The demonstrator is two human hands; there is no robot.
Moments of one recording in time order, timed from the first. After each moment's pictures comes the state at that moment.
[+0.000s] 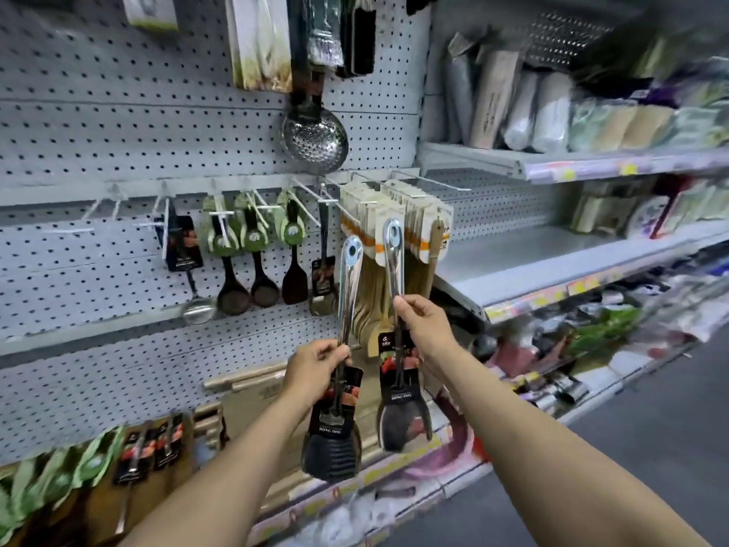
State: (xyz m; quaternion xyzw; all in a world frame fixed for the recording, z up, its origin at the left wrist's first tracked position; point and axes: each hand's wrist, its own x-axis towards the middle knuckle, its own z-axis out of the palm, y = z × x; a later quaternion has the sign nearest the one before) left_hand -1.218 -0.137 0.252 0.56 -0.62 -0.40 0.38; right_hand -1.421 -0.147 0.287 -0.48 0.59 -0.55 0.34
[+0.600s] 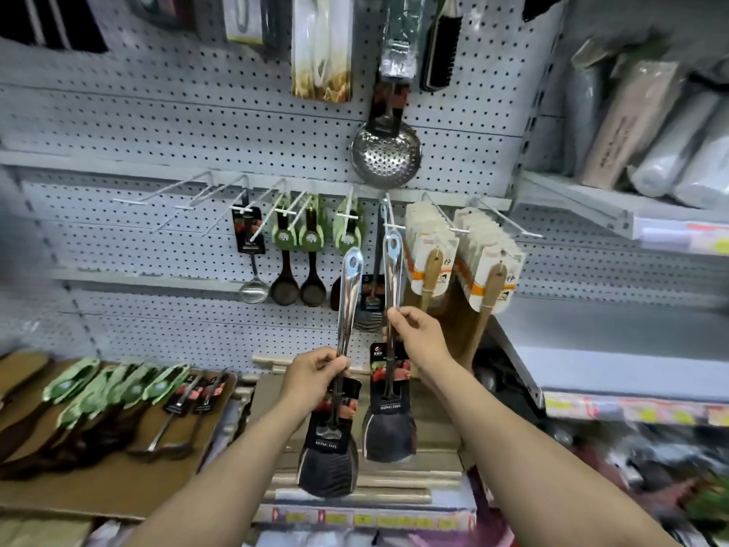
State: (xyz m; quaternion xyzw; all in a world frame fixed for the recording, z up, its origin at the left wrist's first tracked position) left_hand -1.282 -0.154 0.251 0.65 -0.47 -0.35 0.48; right_hand -1.456 -0.255 0.281 -0.63 0.47 -0.44 0.43
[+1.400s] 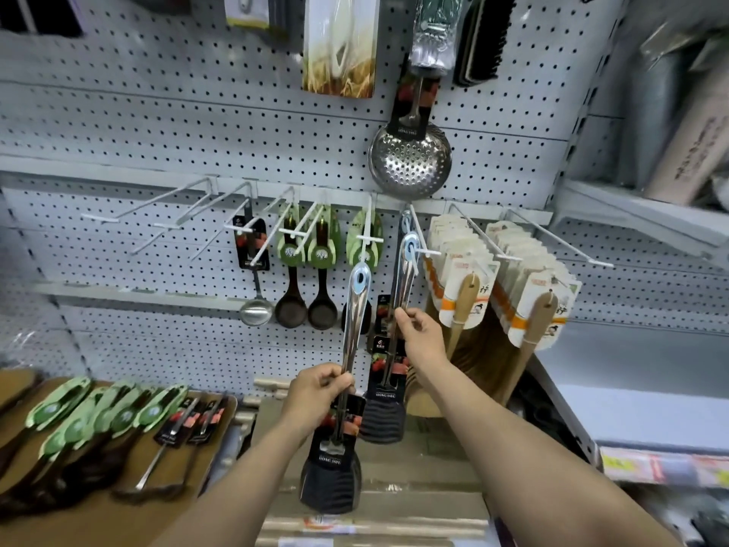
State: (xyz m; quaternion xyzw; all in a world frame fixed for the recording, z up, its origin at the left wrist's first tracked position) left_hand -1.237 -0.227 0.230 0.64 -0.49 -0.36 0.47; right_hand -1.397 -0.341 0.273 -0.58 0.49 -0.47 0.46
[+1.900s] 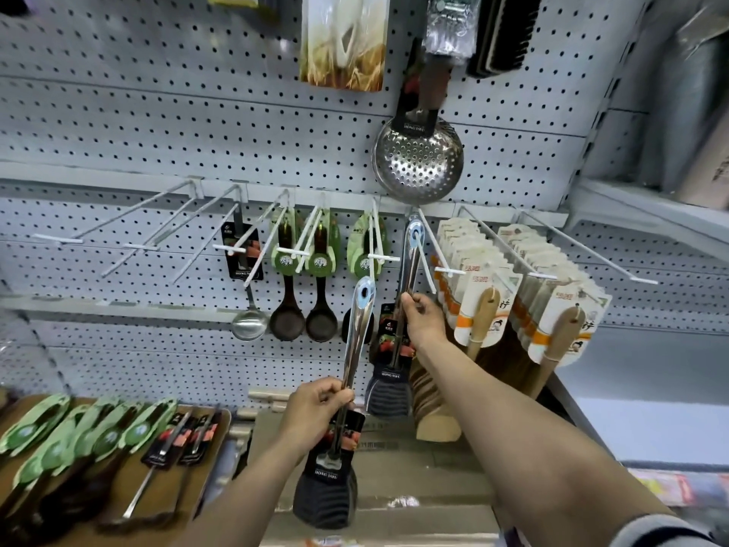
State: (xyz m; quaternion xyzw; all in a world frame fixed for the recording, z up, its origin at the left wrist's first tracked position) left_hand -1.212 -0.257 0.218 0.63 -0.50 -0.38 0.45; right_hand -1.364 -0.421 0.277 -0.52 0.58 -0.44 0.44
